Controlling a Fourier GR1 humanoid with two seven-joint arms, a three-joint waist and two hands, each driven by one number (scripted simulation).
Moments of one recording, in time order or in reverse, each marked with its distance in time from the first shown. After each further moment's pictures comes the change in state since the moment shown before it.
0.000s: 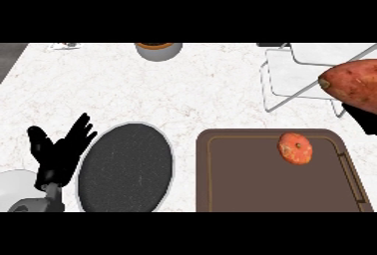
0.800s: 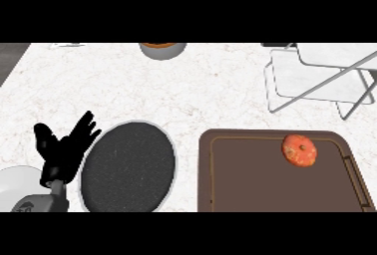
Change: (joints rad) left arm -0.021 -0.022 0.002 0.010 -0.027 -0.003 0.005; right arm -0.340 -0.173 -0.097 0.646 -0.028 0.110 -0.233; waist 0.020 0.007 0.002
